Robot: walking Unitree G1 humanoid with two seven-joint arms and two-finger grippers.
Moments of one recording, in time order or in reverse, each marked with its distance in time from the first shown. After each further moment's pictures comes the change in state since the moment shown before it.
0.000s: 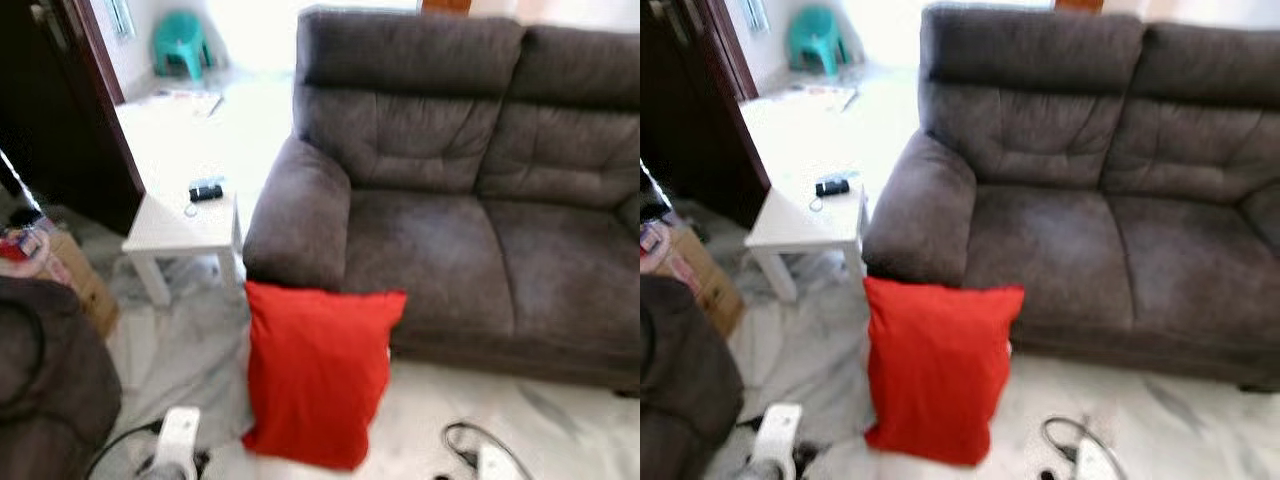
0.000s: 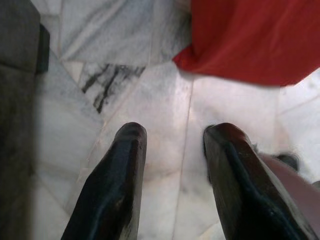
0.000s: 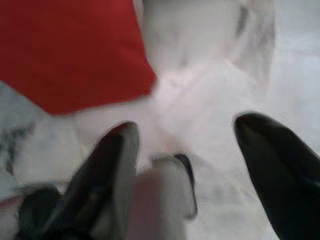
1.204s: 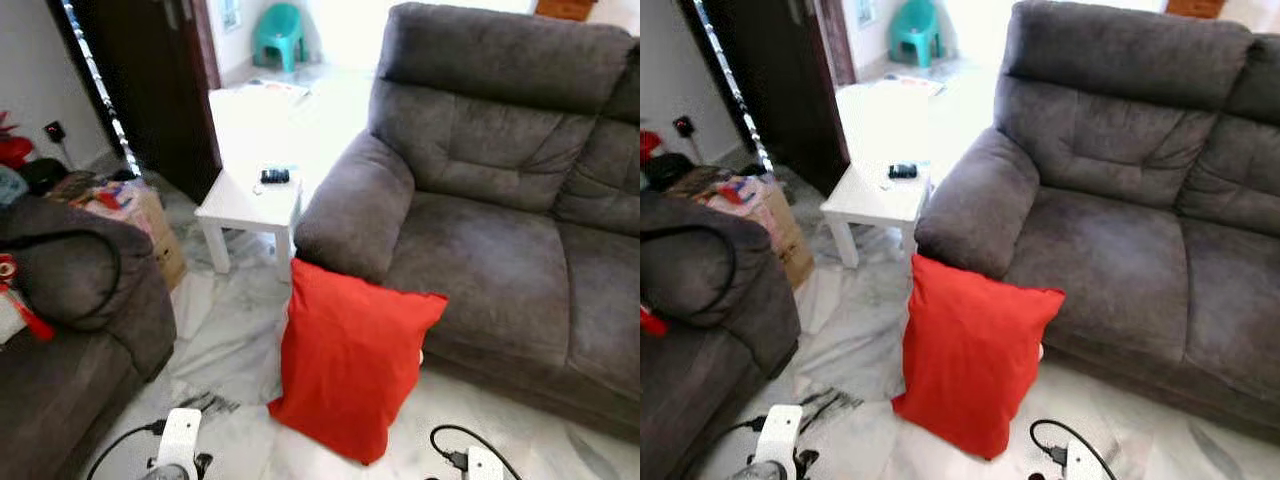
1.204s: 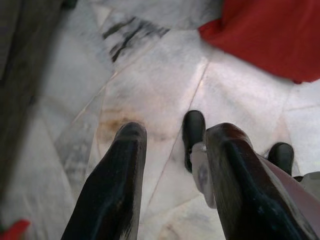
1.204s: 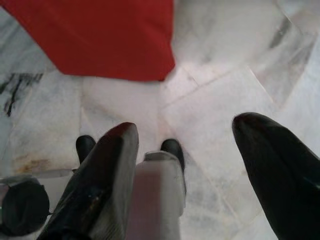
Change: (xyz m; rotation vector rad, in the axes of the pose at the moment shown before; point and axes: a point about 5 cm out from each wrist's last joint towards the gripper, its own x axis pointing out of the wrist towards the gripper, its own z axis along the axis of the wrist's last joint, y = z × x) left arm 0.000 0.000 -0.002 0.001 0.002 0.005; right arm 0.000 0.001 0.000 -0.039 0.024 0.010
